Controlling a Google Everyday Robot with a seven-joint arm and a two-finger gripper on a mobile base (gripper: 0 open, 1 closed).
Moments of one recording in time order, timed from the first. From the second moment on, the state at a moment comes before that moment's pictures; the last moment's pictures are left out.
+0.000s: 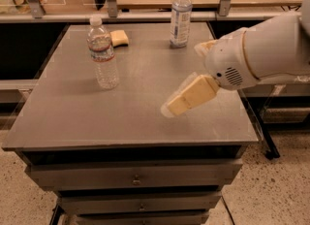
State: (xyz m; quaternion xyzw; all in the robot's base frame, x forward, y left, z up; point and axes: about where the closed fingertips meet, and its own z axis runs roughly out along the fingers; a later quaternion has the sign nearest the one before) arm 0.473 -0.063 0.942 -0.50 0.75 0.18 0.39
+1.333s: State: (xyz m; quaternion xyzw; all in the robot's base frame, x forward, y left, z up) arm 0.566 0.041 0.883 -0.49 0.68 0.29 0.45
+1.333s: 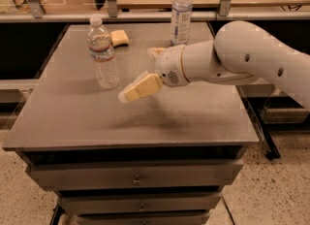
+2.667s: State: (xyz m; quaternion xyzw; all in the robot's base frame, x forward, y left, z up) arm 0.597 0.120 0.904 -0.52 0.65 0.31 0.47
